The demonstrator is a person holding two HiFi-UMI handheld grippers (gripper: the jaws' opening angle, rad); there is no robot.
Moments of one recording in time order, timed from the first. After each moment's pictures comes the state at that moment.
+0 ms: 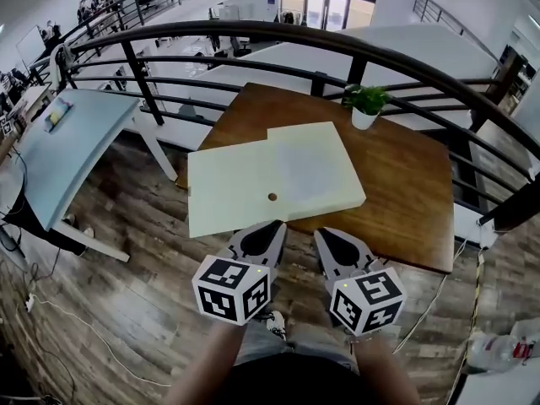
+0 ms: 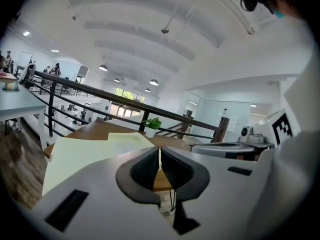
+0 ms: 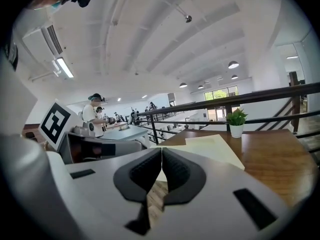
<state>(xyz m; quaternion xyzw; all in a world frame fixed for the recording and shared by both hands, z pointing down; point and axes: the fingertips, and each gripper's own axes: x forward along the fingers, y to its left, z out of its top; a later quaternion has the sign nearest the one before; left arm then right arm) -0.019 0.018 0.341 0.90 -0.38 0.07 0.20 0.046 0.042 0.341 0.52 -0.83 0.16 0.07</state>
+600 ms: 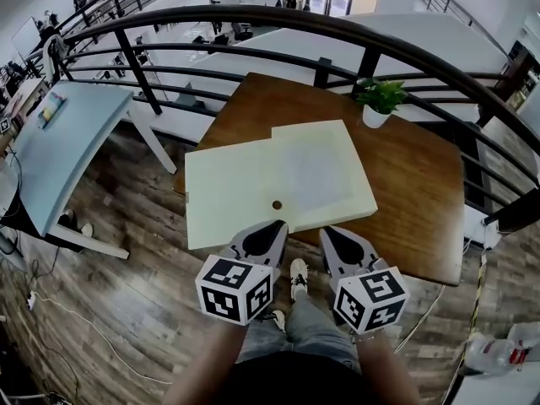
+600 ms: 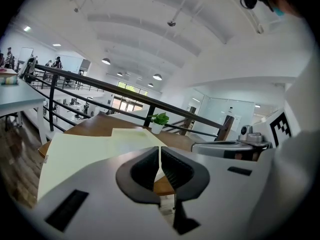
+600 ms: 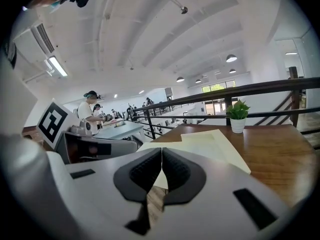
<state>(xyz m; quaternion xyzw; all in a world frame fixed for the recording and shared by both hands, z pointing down) -0.018 -0.044 0.372 0.89 -0.39 0.09 0.22 0.055 -0.023 0.370 0.53 -0.82 0.19 0.09</state>
